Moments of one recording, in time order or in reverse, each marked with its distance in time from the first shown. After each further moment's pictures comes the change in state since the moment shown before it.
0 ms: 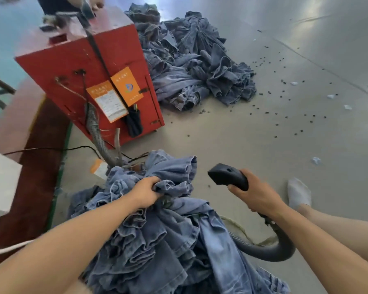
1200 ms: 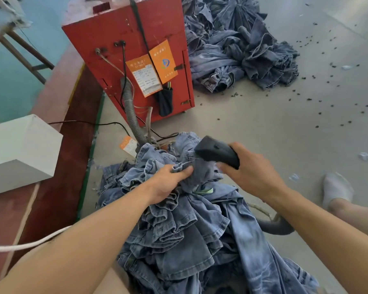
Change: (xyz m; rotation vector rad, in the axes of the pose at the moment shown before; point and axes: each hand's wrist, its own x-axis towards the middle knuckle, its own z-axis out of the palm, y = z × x) left_hand -0.047 -0.030 -0.002 -0.908 -0.066 -0.087; right_hand -0.004 -0.125 0.050 -0.128 0.013 -0.293
